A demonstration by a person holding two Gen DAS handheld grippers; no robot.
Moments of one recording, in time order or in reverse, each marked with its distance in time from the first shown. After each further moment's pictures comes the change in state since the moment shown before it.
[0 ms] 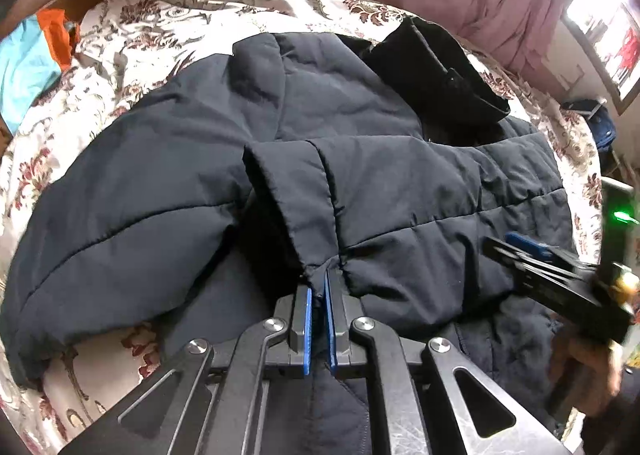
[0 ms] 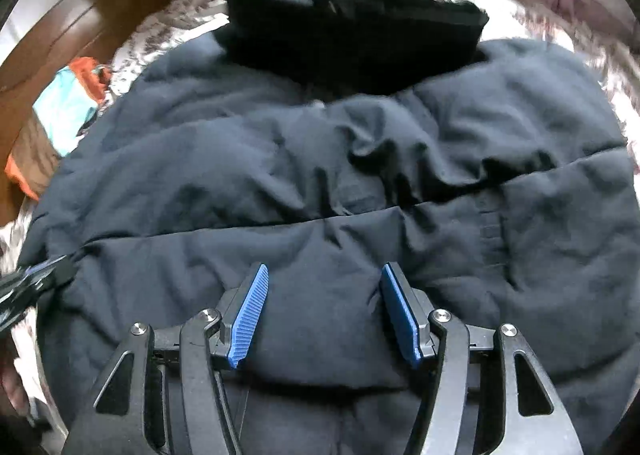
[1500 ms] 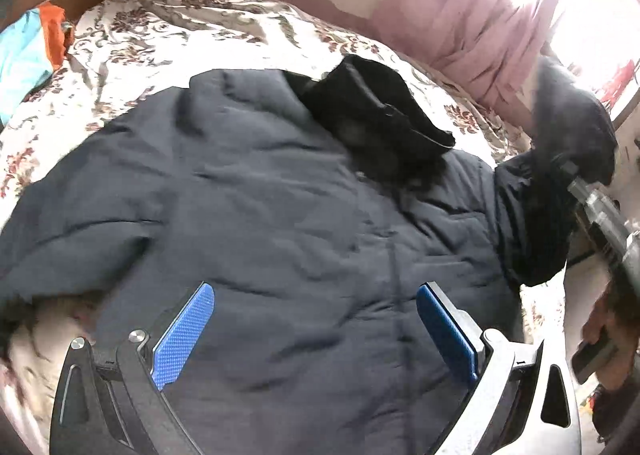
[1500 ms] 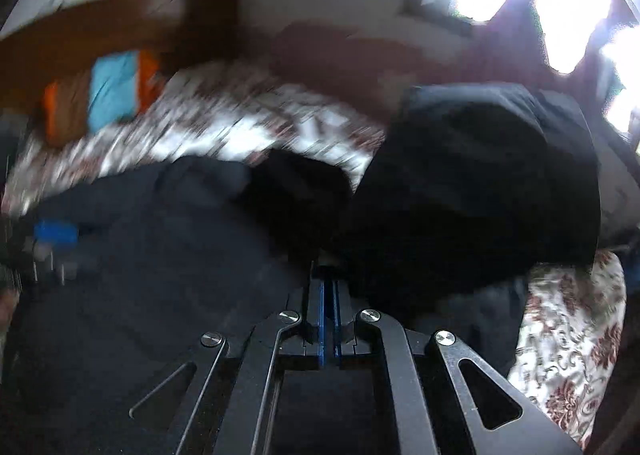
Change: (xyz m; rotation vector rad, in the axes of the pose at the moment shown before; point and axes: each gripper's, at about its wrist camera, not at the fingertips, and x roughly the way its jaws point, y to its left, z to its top) left arm -0.040 -0.046 0.004 -0.066 -0.086 -0.089; right arm -0.117 0.013 0.083 -0.490 -0.425 -0.177
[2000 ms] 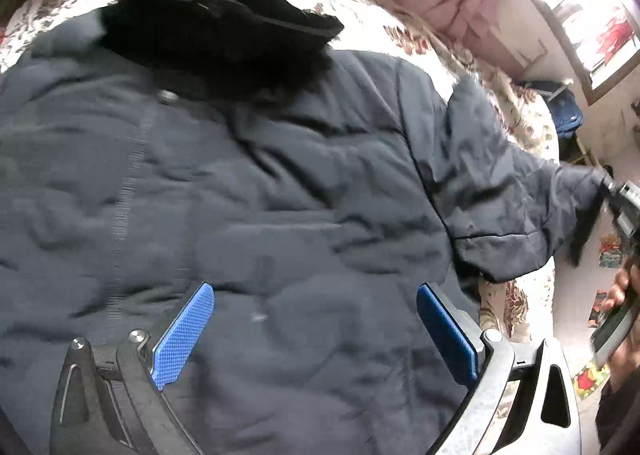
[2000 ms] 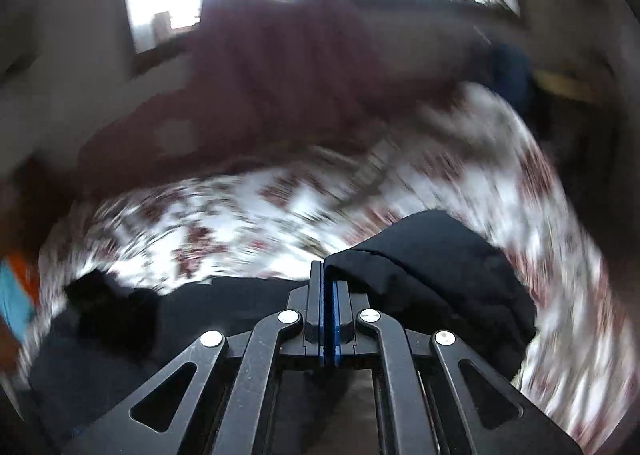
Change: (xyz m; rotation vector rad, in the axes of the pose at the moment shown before) left arm 0.119 -0.190 -0.030 0.044 0.161 -0.063; right arm -0.042 -0.293 -0.101 0.667 -0.104 -0.298
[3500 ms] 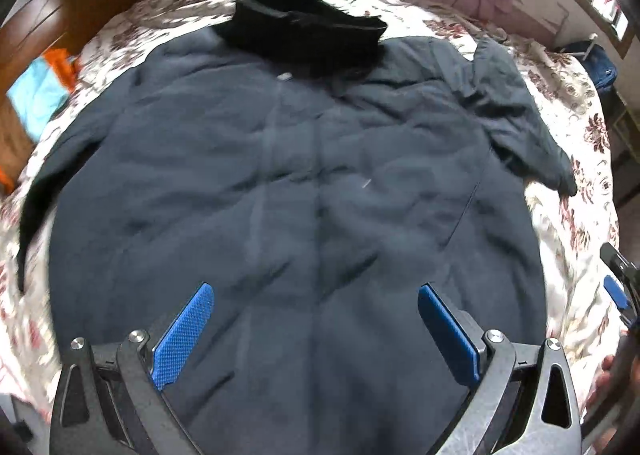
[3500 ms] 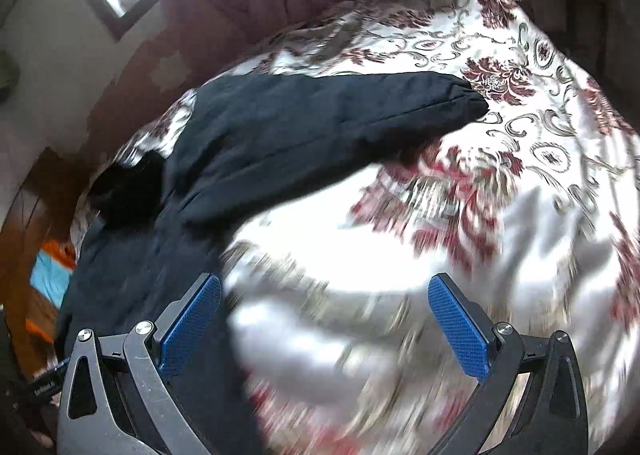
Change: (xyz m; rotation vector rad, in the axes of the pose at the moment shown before) left arm -0.077 -0.001 -0.106 0.090 -0.064 0.326; right arm -0.093 -0.082 -0.216 0.314 0.327 0.072
